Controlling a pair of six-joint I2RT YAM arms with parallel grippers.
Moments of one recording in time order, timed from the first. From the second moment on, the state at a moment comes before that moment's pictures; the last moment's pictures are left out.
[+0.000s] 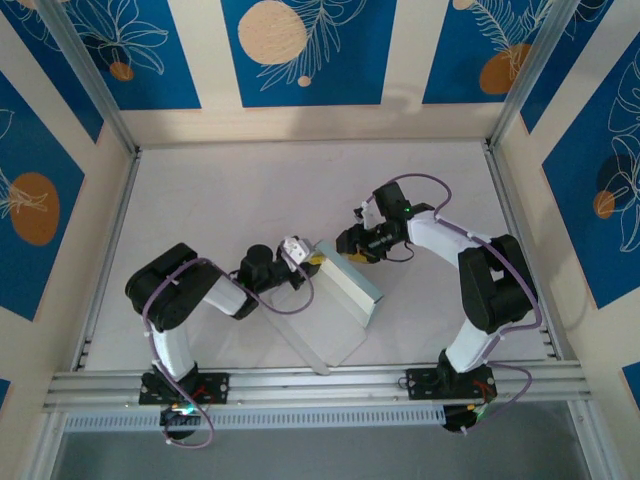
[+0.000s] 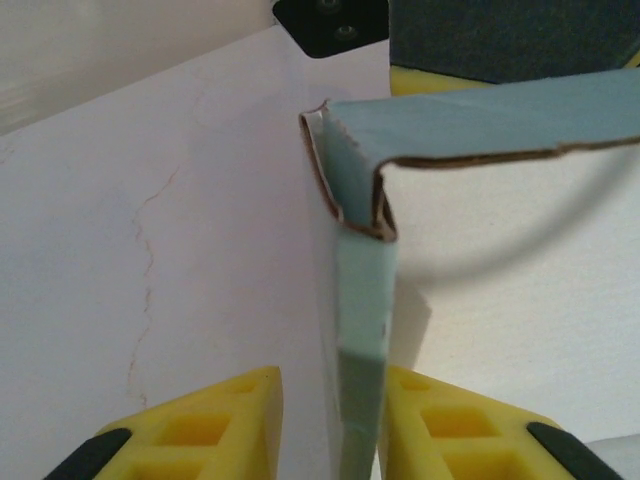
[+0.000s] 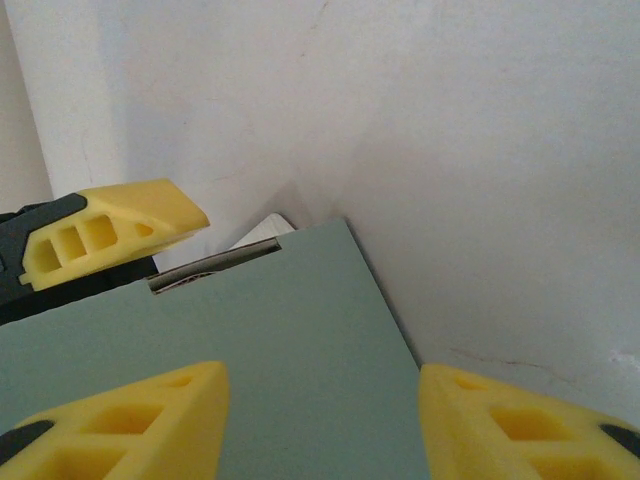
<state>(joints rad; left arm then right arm) -0.67 1.83 0.49 1.11 0.30 0.13 0.38 1.69 1.07 -0.56 -0.67 0.47</state>
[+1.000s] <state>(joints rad) -0.67 1.83 0.49 1.10 0.30 0.10 0.40 1.70 1.05 -0.54 -0.62 0.53</state>
